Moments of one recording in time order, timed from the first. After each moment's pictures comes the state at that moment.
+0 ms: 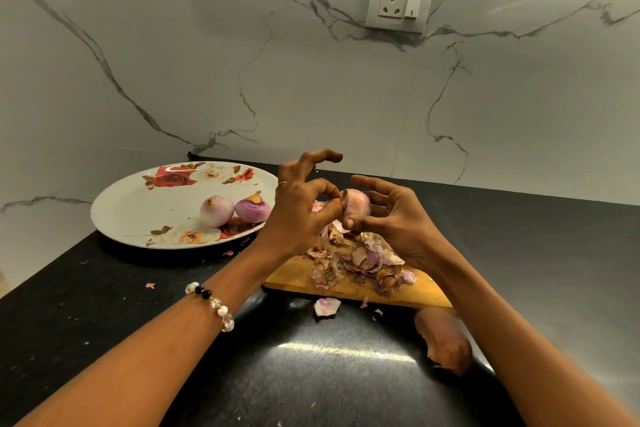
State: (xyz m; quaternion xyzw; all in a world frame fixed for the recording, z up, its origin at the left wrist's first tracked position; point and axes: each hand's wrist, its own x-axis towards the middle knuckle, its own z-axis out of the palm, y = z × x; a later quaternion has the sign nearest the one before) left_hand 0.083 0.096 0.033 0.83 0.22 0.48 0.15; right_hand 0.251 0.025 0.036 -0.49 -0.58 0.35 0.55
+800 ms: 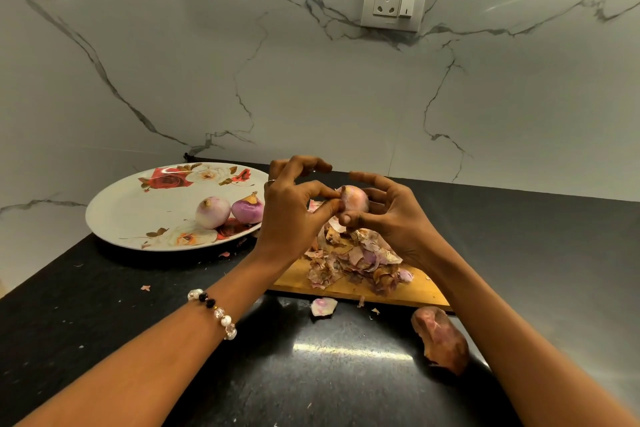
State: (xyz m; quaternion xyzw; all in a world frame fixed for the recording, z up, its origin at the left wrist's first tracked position) left_hand 0.085 0.090 0.029 0.78 0.23 0.57 0.06; right_hand 0.252 0.026 0.037 -0.51 -0.58 0.32 0.55
